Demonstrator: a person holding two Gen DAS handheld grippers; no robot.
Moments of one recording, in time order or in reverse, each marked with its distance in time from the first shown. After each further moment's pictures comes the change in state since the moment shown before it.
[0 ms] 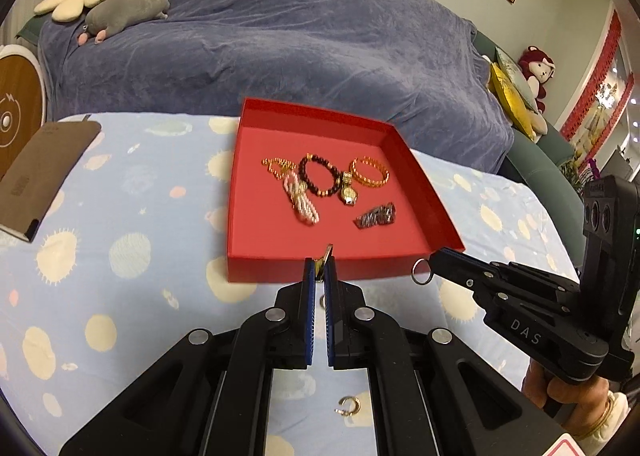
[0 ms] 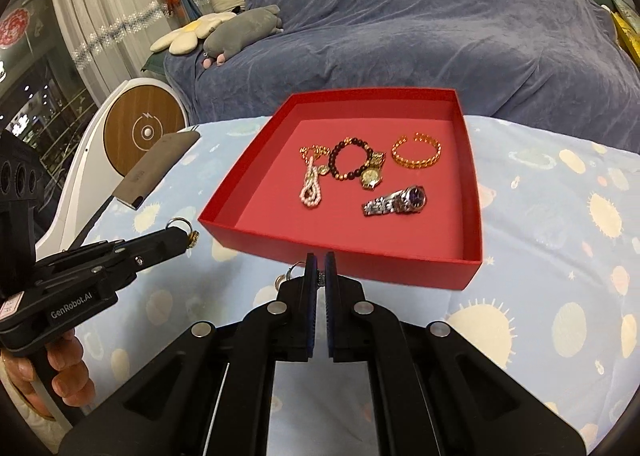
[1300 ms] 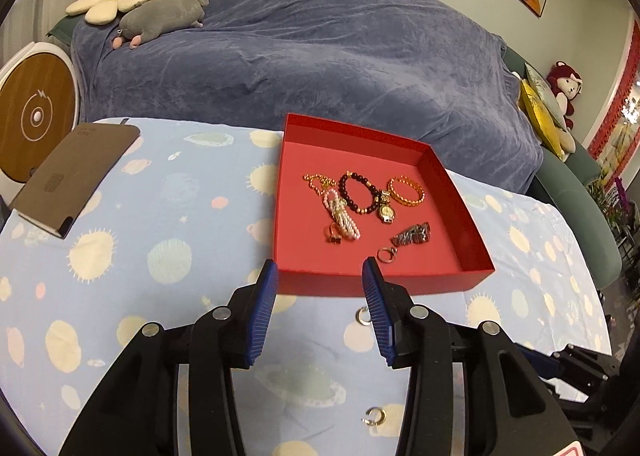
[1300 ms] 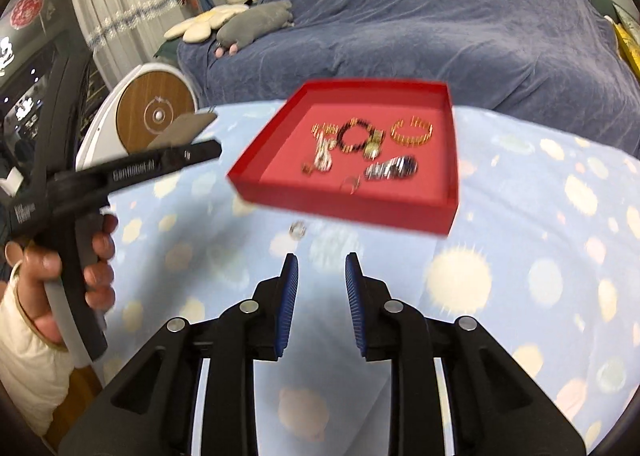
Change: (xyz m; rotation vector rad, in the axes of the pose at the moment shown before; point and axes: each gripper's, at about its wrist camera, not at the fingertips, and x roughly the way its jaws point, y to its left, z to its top) left arm -0.013 0.017 -0.006 -0.051 -0.034 0.123; right arm -0.043 0.017 -0.066 -0.054 0.071 0.026
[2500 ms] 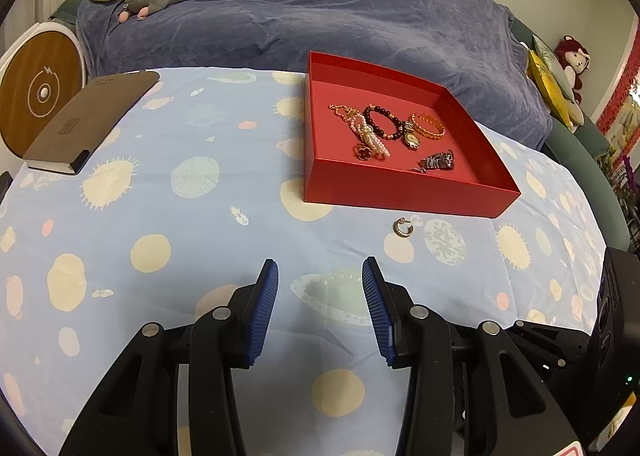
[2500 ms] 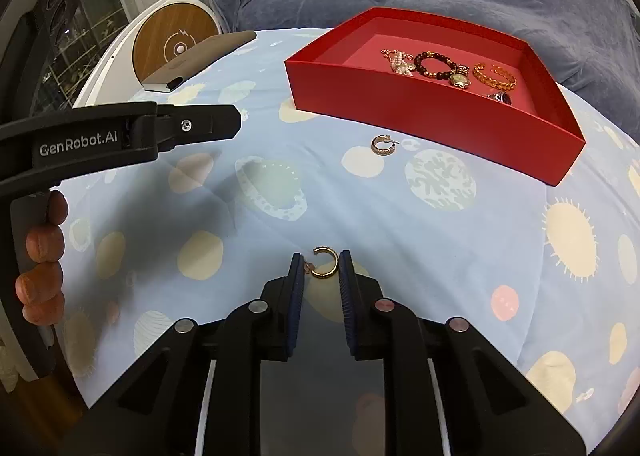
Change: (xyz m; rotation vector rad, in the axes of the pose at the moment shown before) left arm 0.003 0.023 -0.056 0.020 0.099 0.026; right arm 0.072 0.057 -0.037 -0.143 0.093 -0.006
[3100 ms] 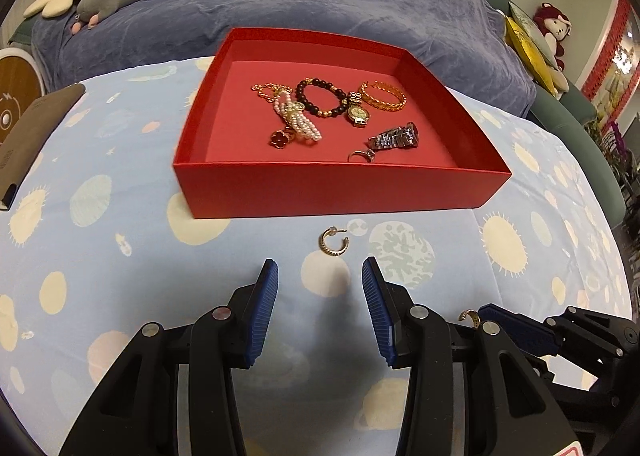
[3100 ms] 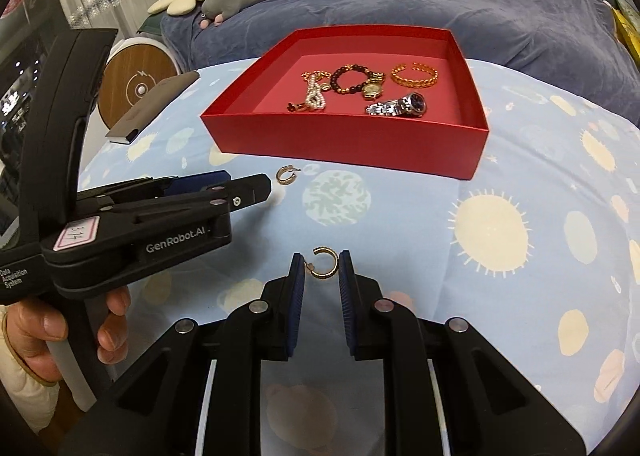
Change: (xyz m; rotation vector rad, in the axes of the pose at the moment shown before) left arm 0.066 -0.062 0.015 0.104 0.060 -0.045; right arm -0.030 -0.063 0.008 0.176 -0.040 -0.055
